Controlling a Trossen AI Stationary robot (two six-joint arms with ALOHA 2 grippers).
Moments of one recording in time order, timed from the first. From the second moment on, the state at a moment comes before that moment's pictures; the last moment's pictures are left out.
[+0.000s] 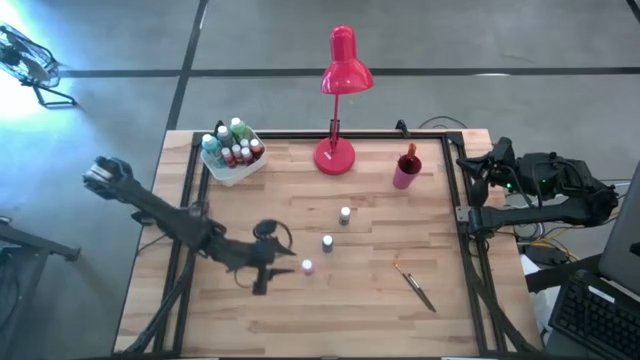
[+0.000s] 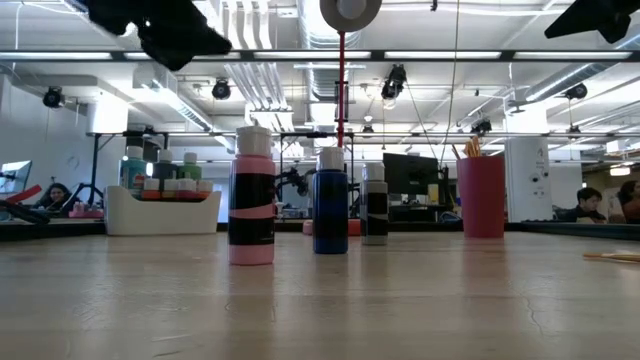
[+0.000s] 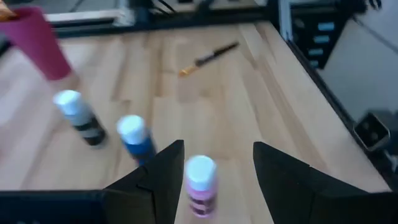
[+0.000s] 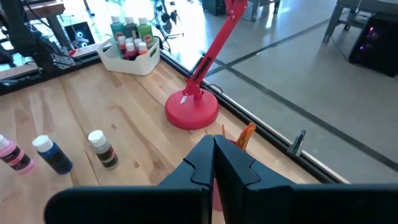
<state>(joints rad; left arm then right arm) -0.49 1.21 0.71 0.05 -0.38 -0.18 0.00 0.37 0.97 -1.07 0.55 0.34</state>
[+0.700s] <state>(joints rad) -0.45 1.48 0.98 -0.26 -0.33 -0.16 0.00 0.37 0.97 -1.07 0.55 0.34</state>
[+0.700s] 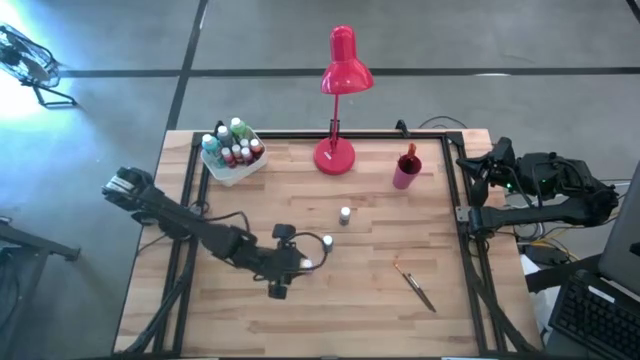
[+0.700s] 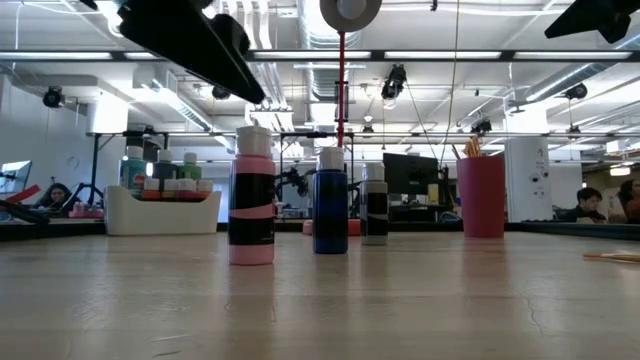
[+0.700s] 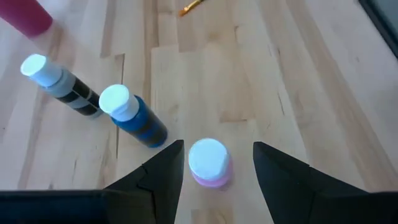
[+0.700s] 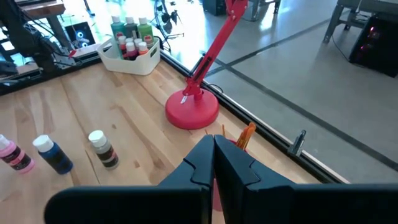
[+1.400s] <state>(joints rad) -0.35 1.58 1.09 -0.40 -0.17 -0.18 0.00 0.37 0.97 -1.07 0.55 0.34</state>
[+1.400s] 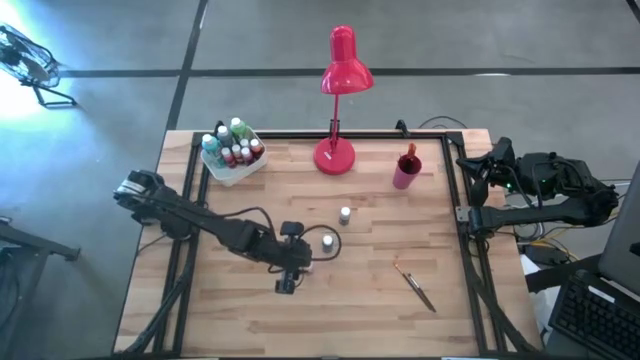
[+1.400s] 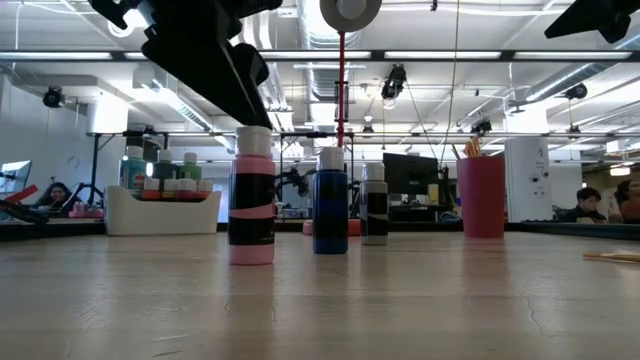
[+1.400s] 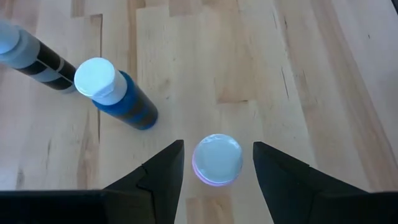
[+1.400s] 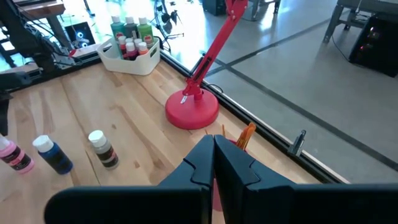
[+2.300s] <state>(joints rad) -0.34 1.64 1.09 -0.37 -0.15 -0.17 0.00 0.37 0.97 -1.07 0.55 0.34</state>
